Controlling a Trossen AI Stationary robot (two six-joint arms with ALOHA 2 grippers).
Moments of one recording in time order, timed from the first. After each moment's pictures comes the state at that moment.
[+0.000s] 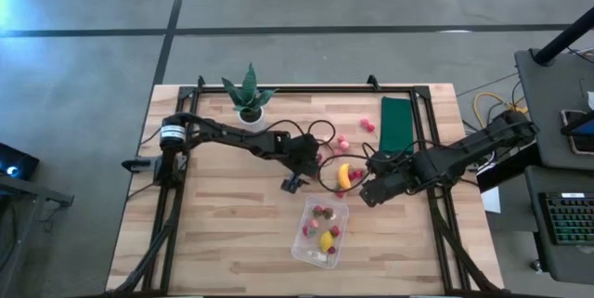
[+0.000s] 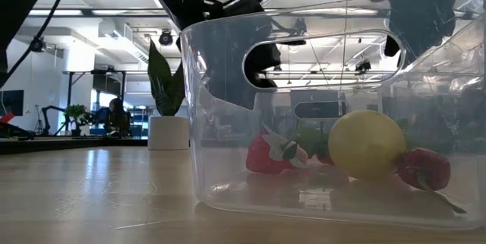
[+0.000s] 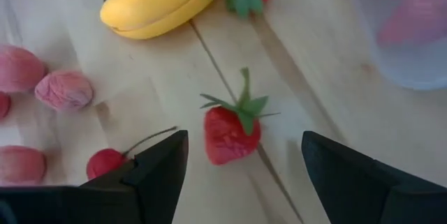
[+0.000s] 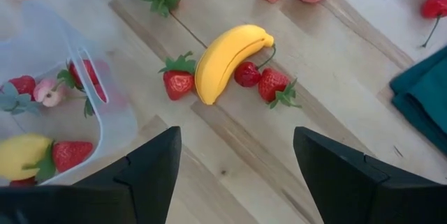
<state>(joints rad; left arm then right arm) 0.10 1.96 1.29 -0.25 0.21 0.56 0.39 1.27 0.99 -1.00 0.37 1.12</state>
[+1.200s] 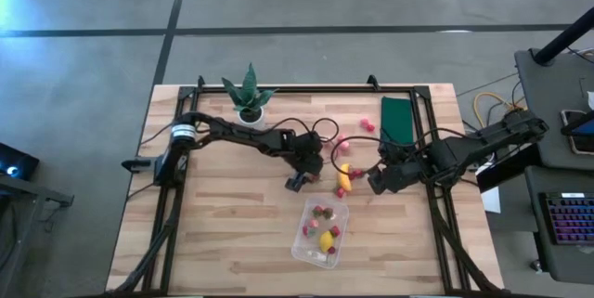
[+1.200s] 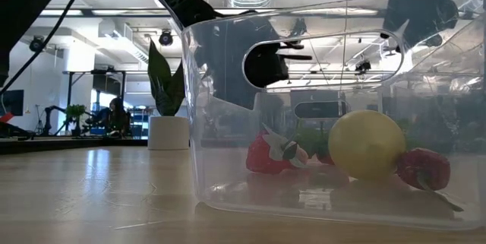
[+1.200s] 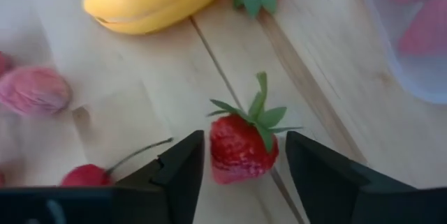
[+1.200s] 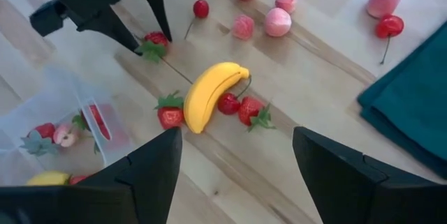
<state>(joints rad) 0.13 2.05 1.35 -0.25 0.30 0.53 0.37 1.12 0.97 -1.05 0.45 1.18</state>
